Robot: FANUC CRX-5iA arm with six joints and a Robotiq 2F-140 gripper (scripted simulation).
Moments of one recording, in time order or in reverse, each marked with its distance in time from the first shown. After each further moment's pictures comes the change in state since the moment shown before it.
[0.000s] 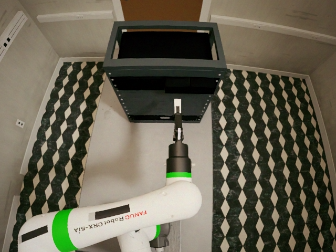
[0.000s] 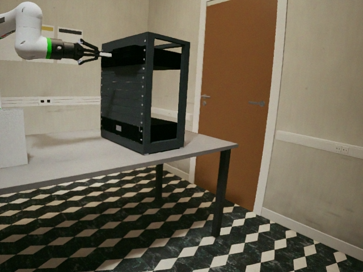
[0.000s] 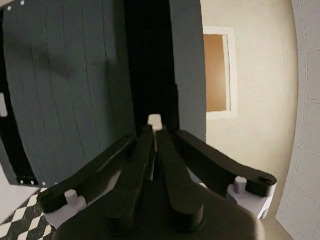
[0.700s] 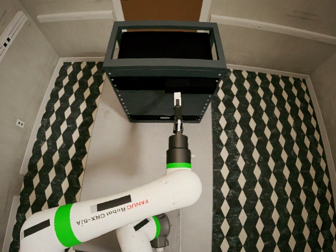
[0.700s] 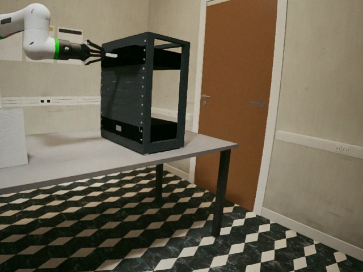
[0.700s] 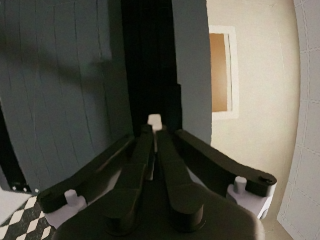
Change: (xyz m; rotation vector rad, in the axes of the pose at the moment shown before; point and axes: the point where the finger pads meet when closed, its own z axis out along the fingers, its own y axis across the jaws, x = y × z) arm 0.000 0.000 0.033 0.000 0.000 0.000
